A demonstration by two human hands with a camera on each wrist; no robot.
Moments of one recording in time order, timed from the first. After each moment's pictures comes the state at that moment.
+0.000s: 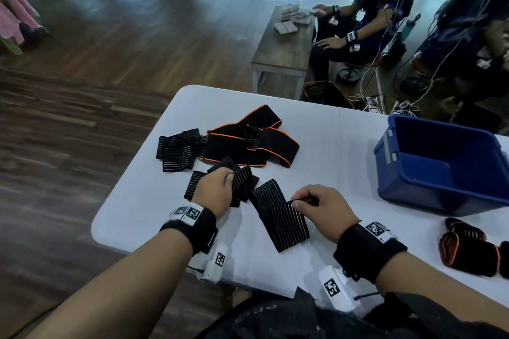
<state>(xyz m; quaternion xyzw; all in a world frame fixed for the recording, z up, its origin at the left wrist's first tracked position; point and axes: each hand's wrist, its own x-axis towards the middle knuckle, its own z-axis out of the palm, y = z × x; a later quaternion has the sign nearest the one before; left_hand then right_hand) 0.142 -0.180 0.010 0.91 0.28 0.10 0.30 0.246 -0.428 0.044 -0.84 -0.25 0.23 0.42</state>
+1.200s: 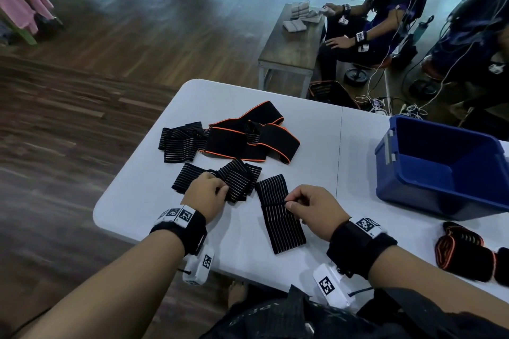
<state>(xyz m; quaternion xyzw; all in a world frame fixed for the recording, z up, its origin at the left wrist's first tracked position) 0.114 -0.176 -0.010 0.92 0.29 0.03 0.26 0.245 -0.429 0.039 -0.82 -0.27 0.29 0.41</state>
